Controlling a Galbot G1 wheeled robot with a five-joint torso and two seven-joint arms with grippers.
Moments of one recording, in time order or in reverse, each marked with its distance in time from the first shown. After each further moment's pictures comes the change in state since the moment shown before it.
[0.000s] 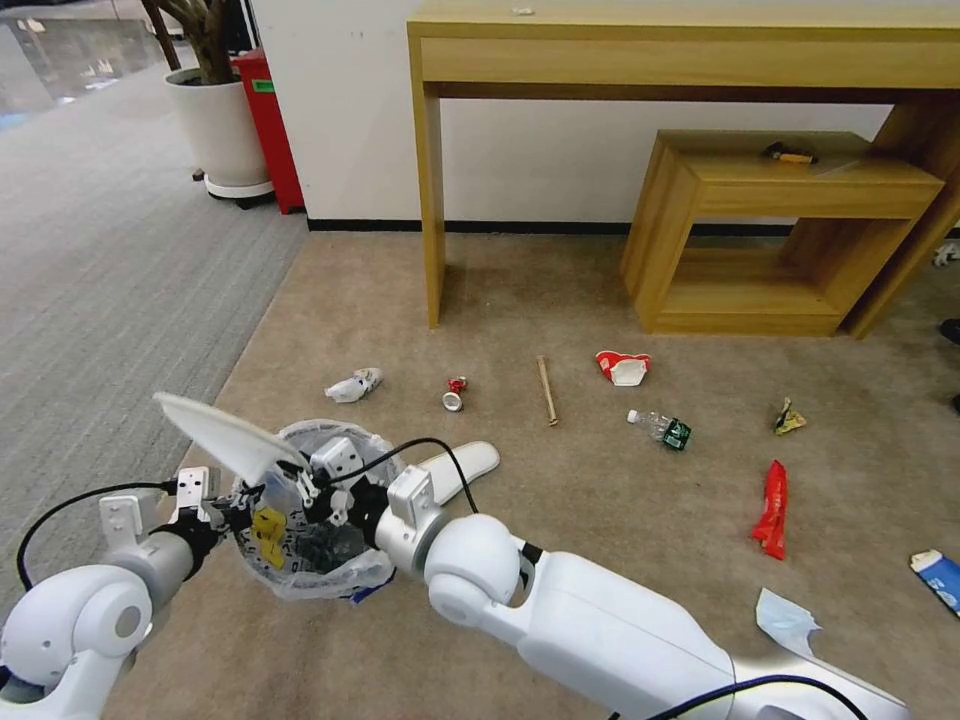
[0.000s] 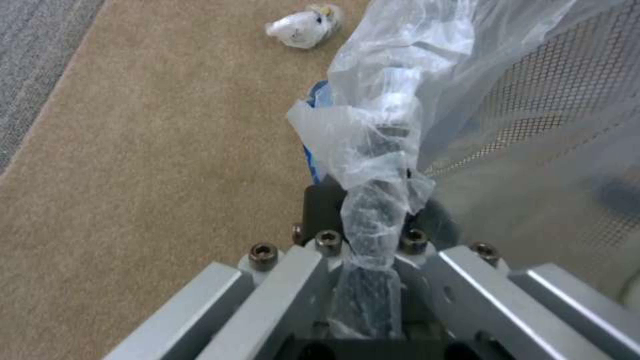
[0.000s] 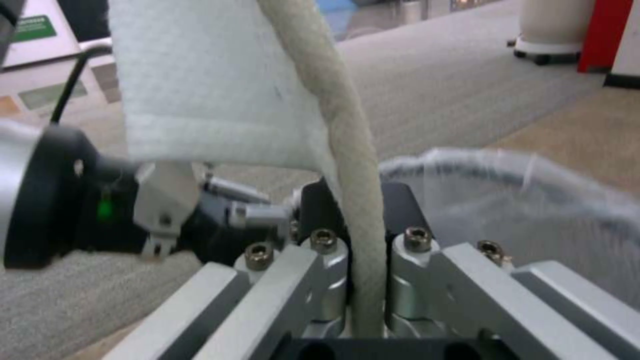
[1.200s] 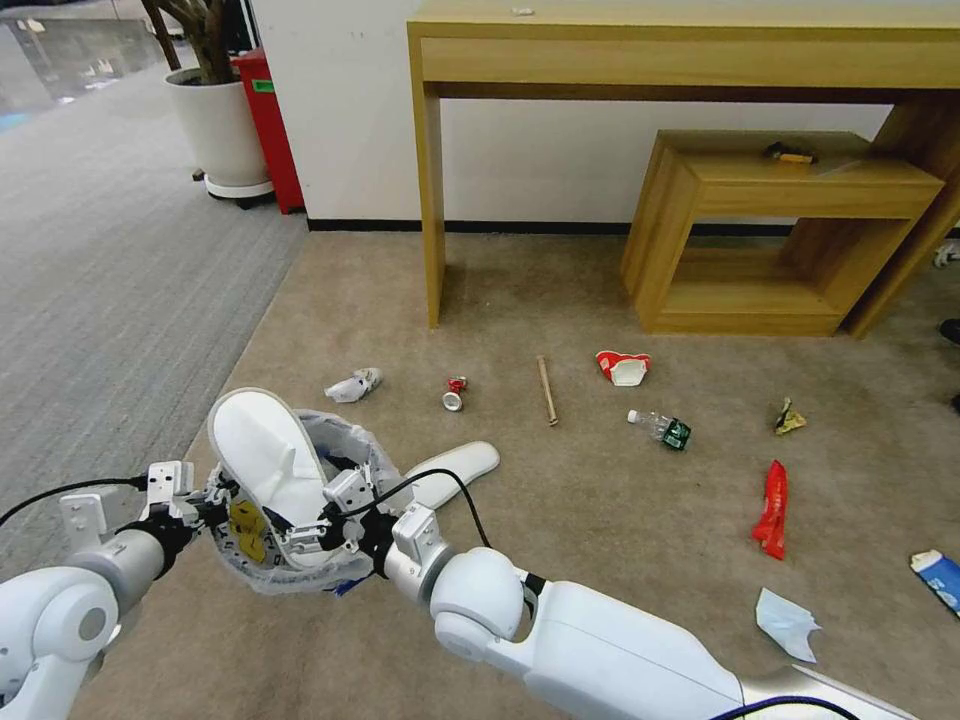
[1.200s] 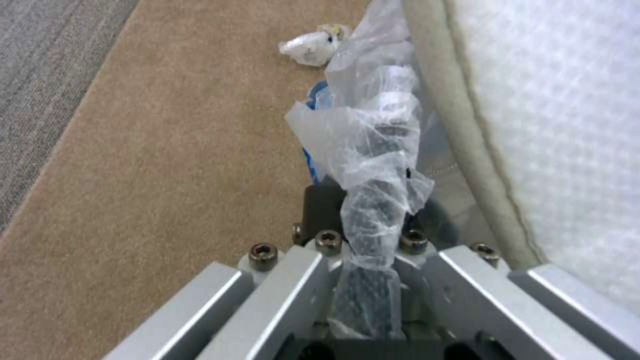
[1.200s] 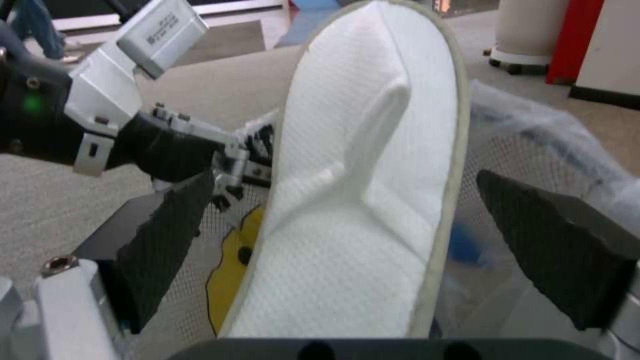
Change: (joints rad) left arm 0.028 0.002 -0.078 -0.016 -0.008 -0.001 0.043; right arm -0.020 -0.028 -0.038 -0.007 -0.083 0.041 0.046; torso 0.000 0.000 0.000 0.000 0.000
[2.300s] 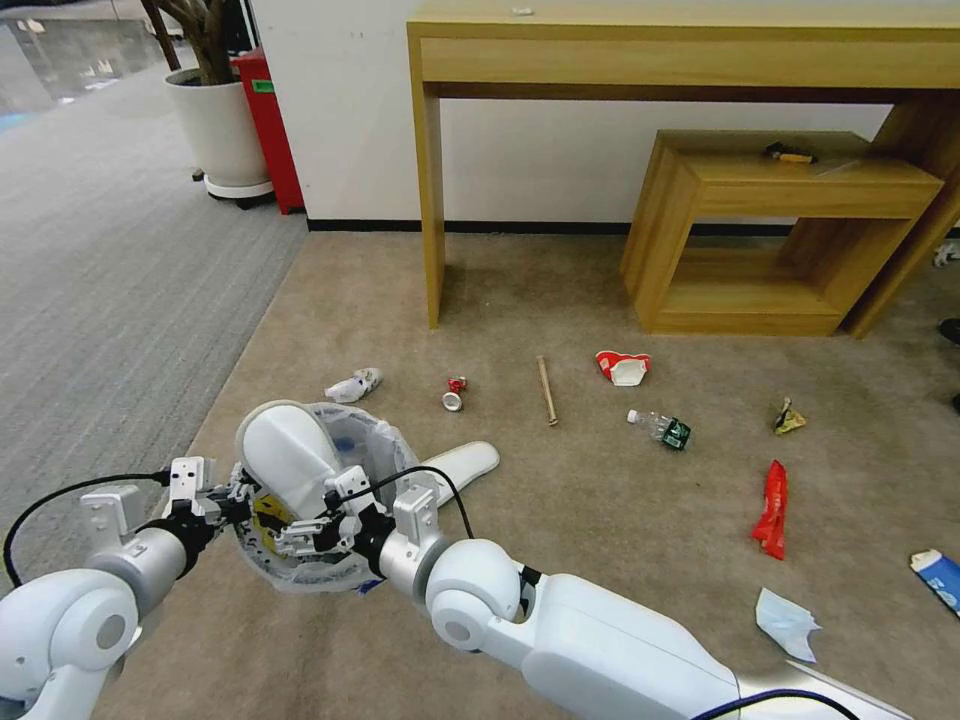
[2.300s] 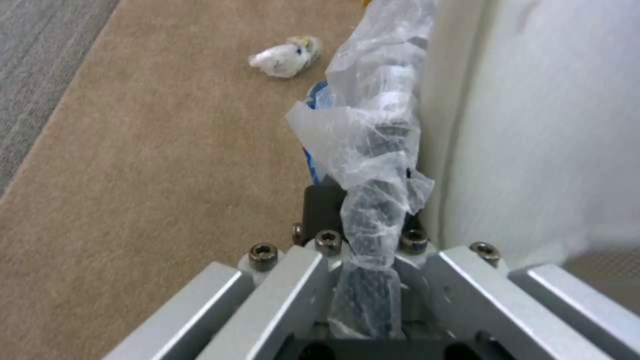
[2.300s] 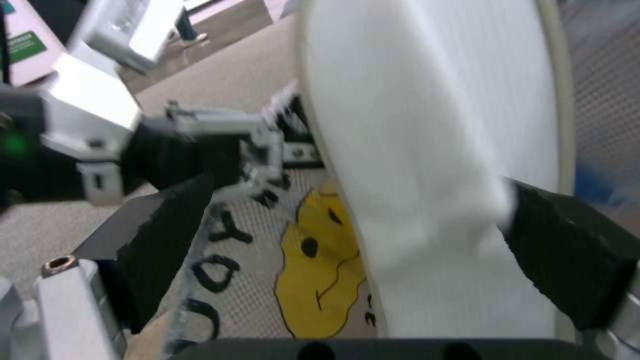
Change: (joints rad) left arm 0.005 -0.021 0.034 -0.064 0.013 0.000 -0.017; right arm 0.004 0.016 0.027 0.033 0.286 -0.102 0.050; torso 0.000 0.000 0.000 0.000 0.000
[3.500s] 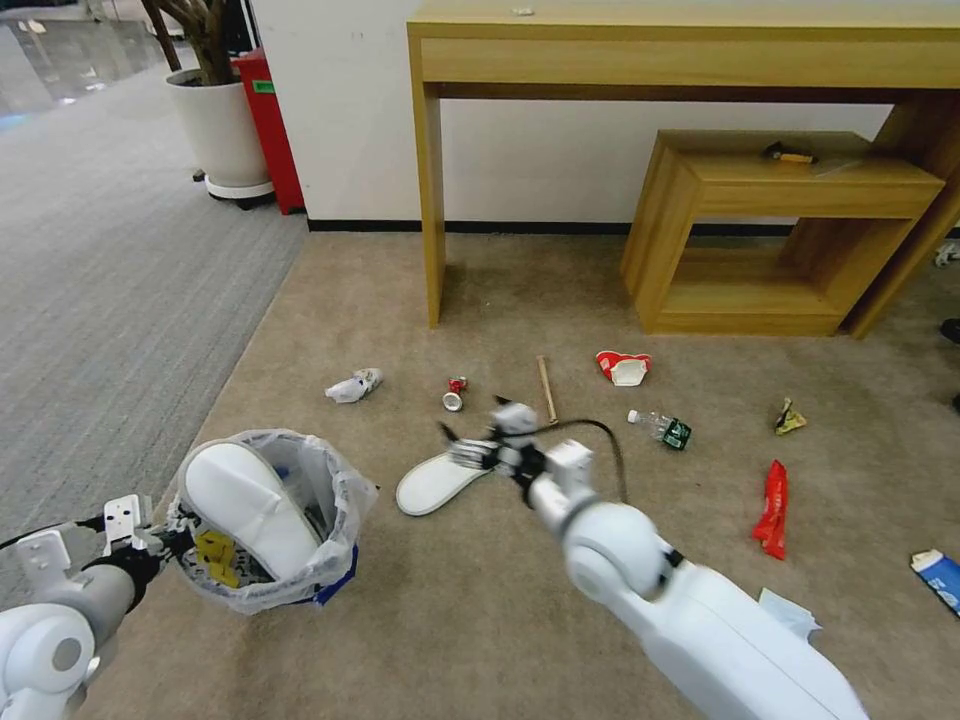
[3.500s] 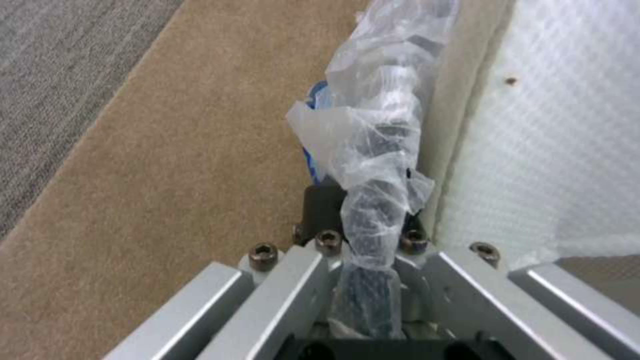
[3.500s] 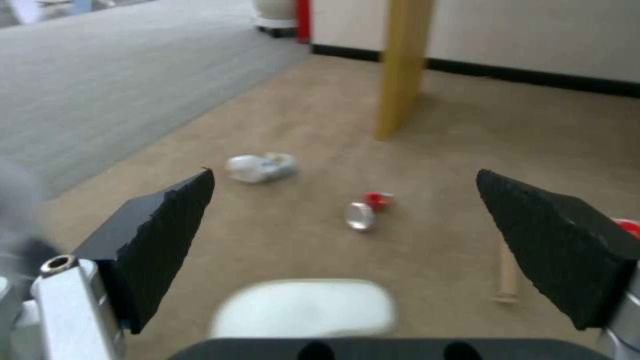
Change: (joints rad) left arm 0.064 -0.072 -0.127 0.087 -0.052 0.000 -0.055; right arm -0.385 -0.272 0.608 0.144 -0.327 -0.009 -0.059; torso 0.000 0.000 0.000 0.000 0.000
